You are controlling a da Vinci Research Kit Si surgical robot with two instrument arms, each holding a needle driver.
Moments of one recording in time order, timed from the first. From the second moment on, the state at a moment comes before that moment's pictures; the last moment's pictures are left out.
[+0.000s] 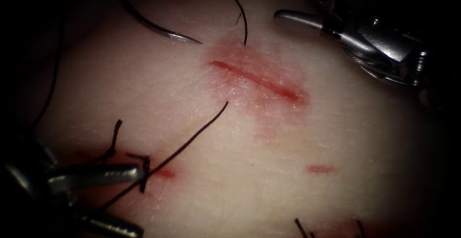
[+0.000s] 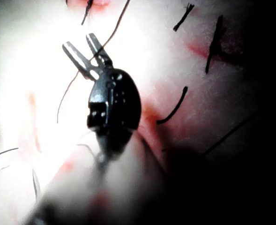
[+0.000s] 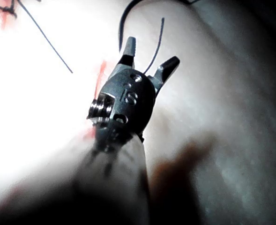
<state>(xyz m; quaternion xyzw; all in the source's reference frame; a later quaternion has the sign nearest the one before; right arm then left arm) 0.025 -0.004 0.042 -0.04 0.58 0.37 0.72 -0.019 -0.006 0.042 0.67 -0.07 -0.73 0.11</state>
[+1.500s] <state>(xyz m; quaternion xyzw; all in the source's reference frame) 0.032 -0.012 0.032 -0.01 0.54 -0.07 0.84 -0.023 0.000 0.044 0.65 -0.05 -0.74 0.15</state>
